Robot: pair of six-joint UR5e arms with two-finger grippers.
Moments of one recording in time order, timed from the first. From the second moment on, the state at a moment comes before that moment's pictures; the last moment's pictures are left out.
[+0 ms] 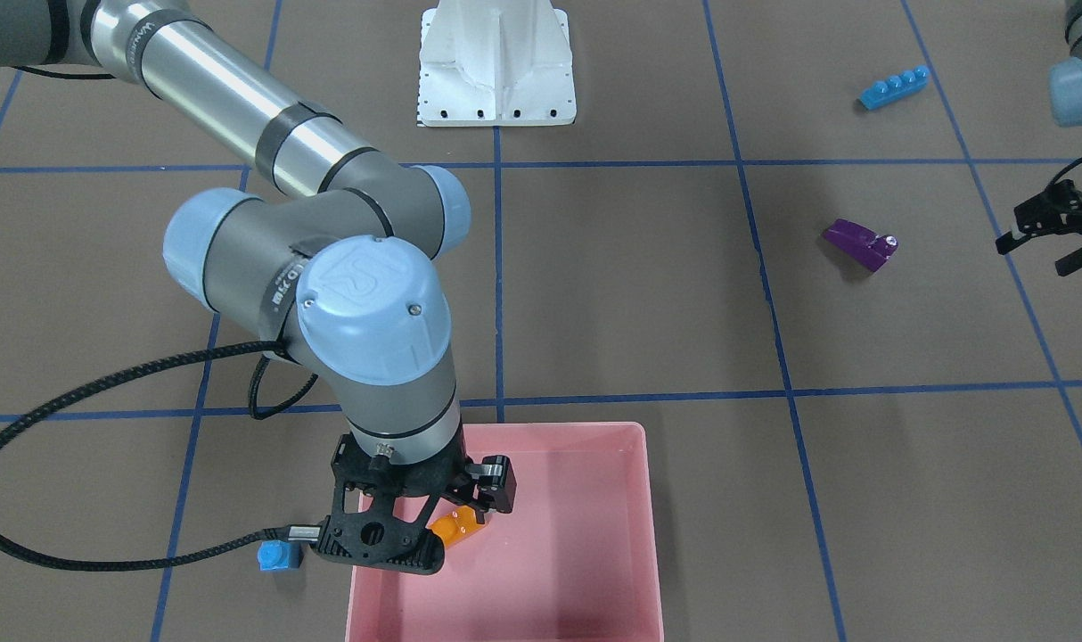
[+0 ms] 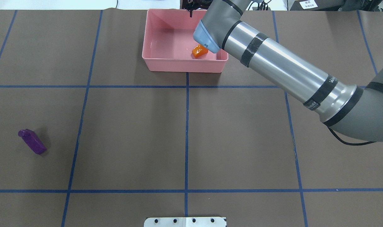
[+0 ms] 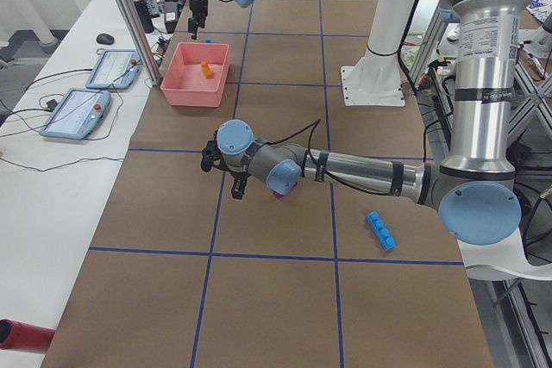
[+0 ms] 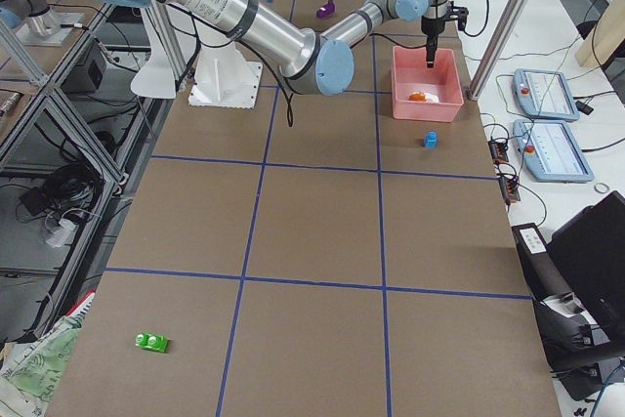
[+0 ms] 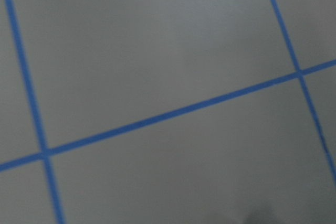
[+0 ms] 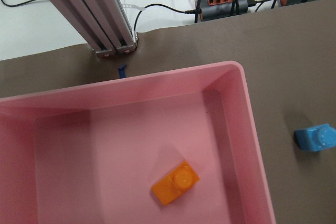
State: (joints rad) left arm -1.24 -1.52 -1.74 -2.01 -2.47 -0.57; right arm 0.92 -0.39 1.02 -1.51 2.00 1.09
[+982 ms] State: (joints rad) left arm -0.88 -1.44 -1.81 -2.02 -2.14 -1.32; right arm 1.11 -0.82 1.61 -1.79 2.16 0.75
